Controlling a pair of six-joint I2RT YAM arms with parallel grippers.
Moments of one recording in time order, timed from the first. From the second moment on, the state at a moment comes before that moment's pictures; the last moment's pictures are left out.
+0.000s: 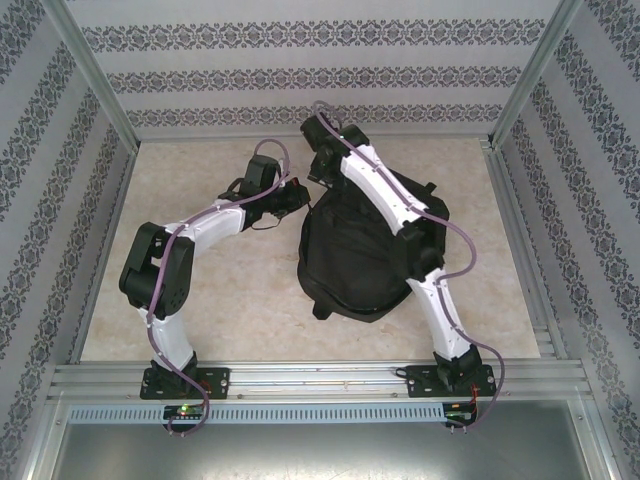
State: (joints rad) left arm -0.38 1.84 1.26 -0.04 0.41 -0.83; right arm 0.56 2.42 2.54 -1.32 0.16 1.01
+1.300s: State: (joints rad) left arm -0.38 1.63 1.00 0.11 0.46 -0.98; right arm 0.44 2.76 3.11 -1.57 0.10 1.10
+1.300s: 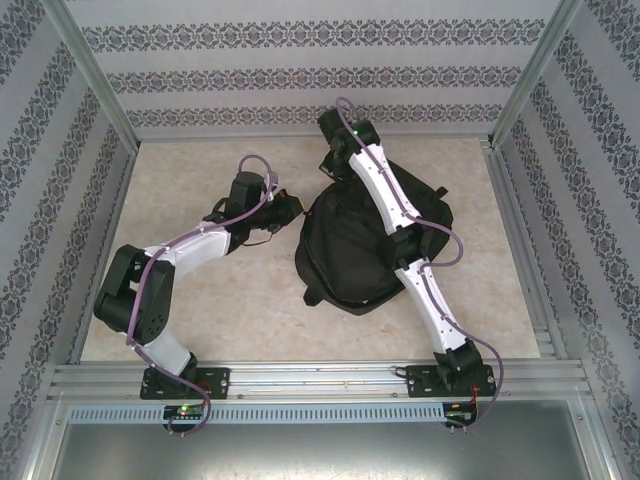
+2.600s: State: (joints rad) left arm -0.35 1.42 0.86 0.03 0.46 -0.94; right arm 0.66 2.56 3.12 -1.67 0.03 0.84
